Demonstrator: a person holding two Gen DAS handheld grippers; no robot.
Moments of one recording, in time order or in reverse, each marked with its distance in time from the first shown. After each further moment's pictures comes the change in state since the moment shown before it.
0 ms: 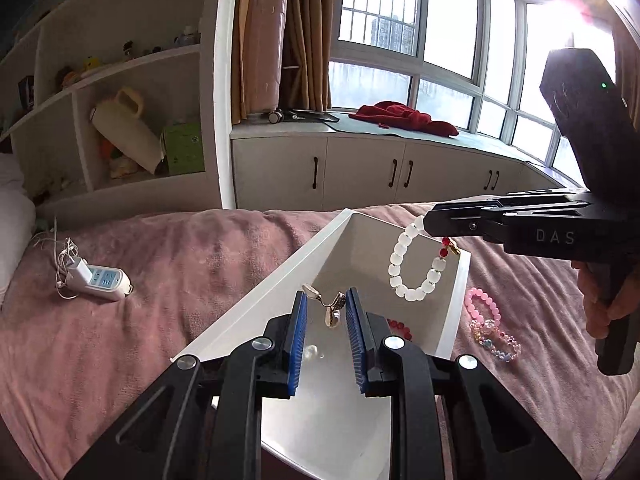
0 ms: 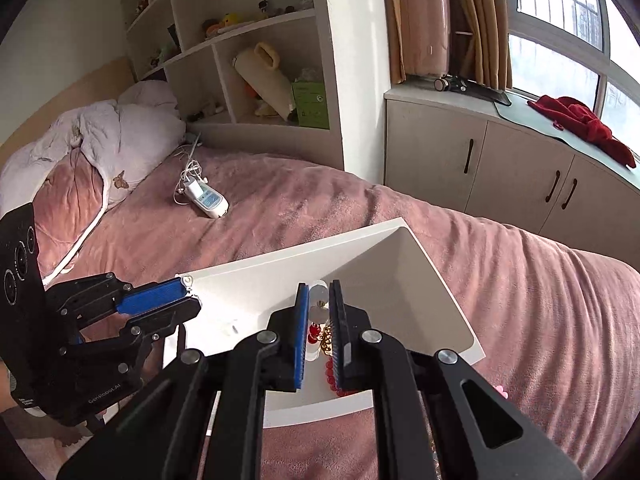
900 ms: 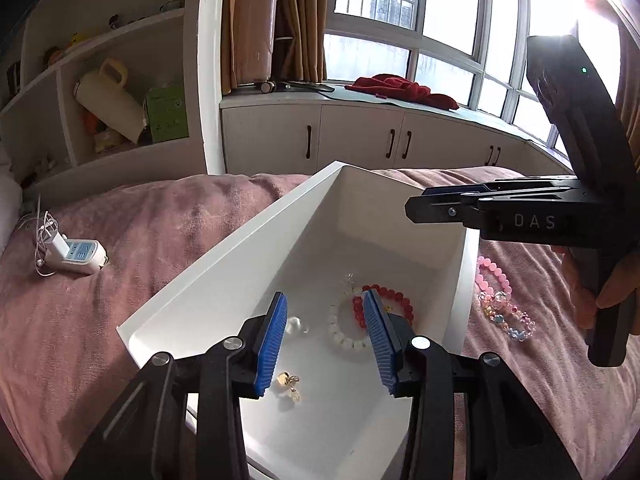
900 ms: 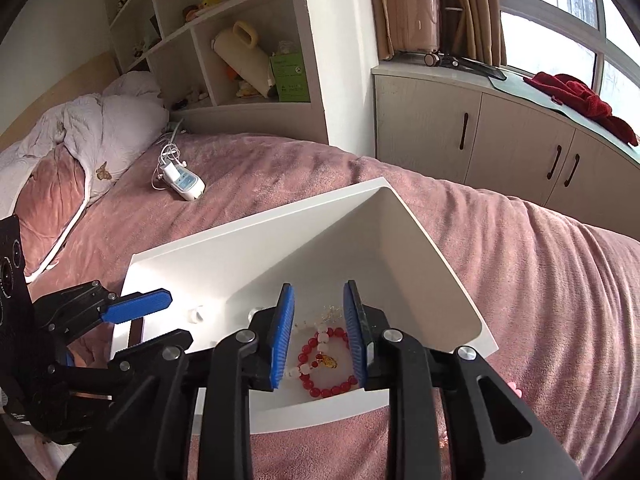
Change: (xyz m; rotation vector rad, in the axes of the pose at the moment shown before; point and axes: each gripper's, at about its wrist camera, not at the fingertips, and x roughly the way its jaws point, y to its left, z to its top) left arm 0.043 -0.018 -0.025 0.013 0.079 -0.017; right arm 0.033 -0.039 -0.028 0.038 0.016 -0.009
